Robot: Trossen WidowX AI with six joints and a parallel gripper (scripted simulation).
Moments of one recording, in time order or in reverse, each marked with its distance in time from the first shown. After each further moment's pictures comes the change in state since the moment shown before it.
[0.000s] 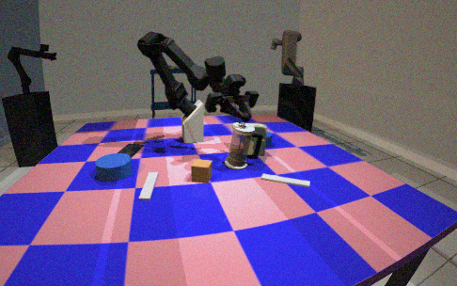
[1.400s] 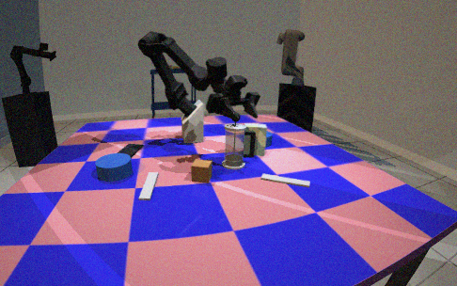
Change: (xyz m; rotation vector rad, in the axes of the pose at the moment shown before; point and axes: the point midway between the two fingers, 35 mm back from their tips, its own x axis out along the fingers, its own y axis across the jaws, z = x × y) arm 0.004 0.001 0.000 -0.008 0.011 -0.006
